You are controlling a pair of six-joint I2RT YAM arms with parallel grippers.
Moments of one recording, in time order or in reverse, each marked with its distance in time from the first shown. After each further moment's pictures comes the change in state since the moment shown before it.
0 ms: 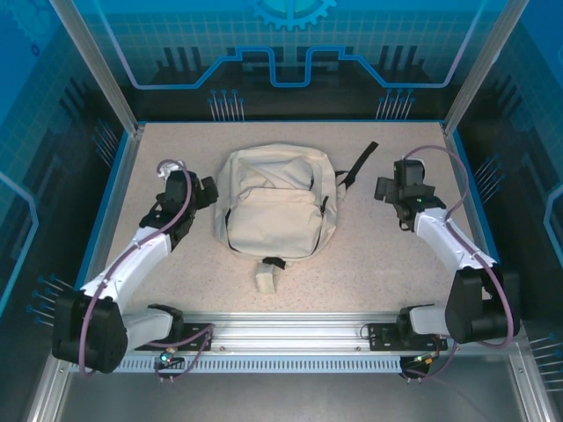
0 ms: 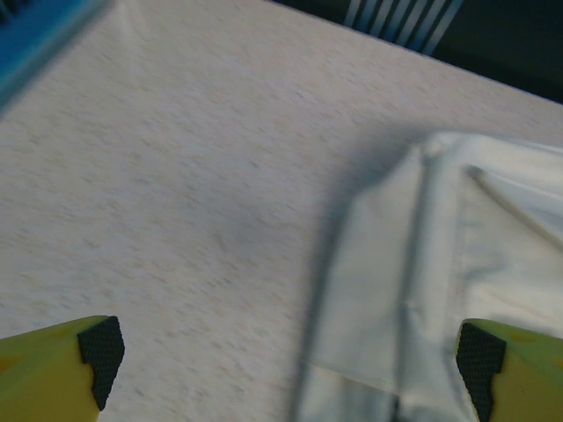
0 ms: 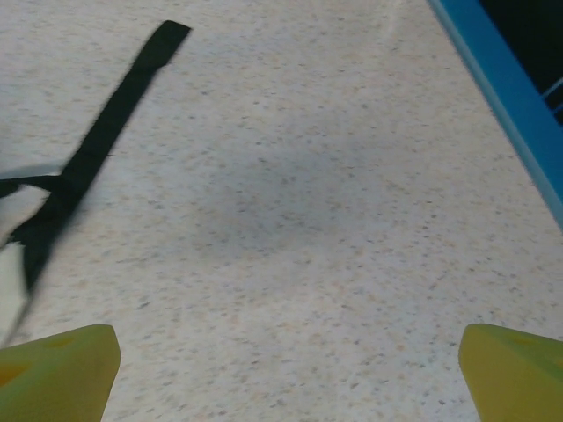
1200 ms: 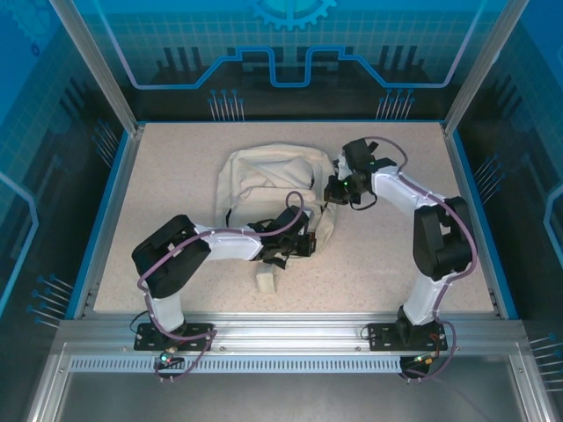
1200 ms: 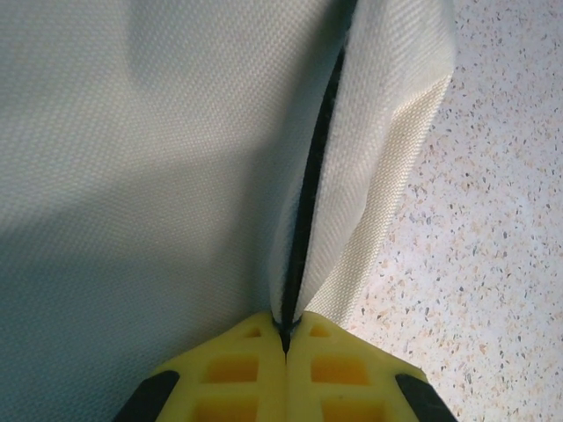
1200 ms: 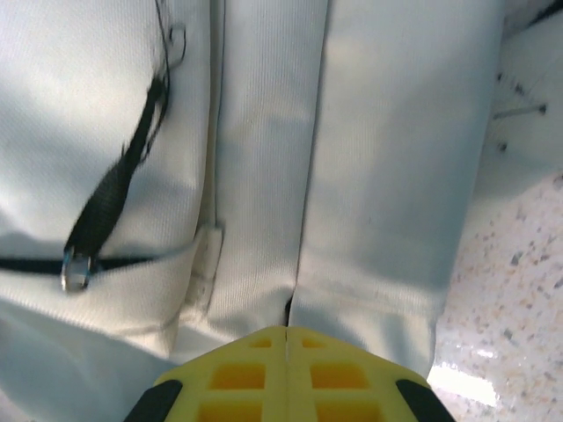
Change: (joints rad) left arm -0.674 0.660 0.214 0.214 0.509 -0.256; right arm 0.211 0.497 0.503 -0.374 -0.719 0.196
